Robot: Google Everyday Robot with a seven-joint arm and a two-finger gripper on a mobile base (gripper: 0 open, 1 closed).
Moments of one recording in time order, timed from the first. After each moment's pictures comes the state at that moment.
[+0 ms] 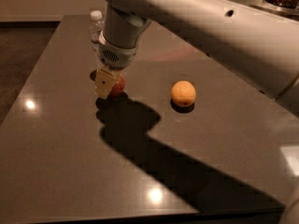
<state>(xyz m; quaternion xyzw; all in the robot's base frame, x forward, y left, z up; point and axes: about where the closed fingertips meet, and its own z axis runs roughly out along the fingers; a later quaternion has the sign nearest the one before) 0.555 0.090 0.884 -0.58 0.79 0.10 0.16</state>
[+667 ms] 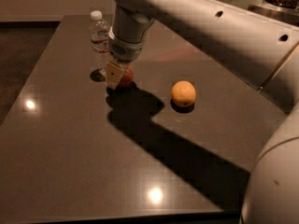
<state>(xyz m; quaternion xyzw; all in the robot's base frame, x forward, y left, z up) 0.607 0.071 0.873 -0.54 0.82 0.07 0.17</state>
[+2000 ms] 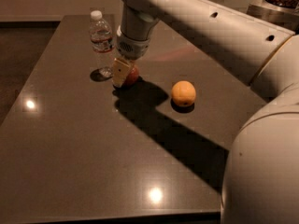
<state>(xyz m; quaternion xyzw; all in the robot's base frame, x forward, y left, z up) 0.638 0.052 0.860 -0.53 0.83 0.07 0.16</state>
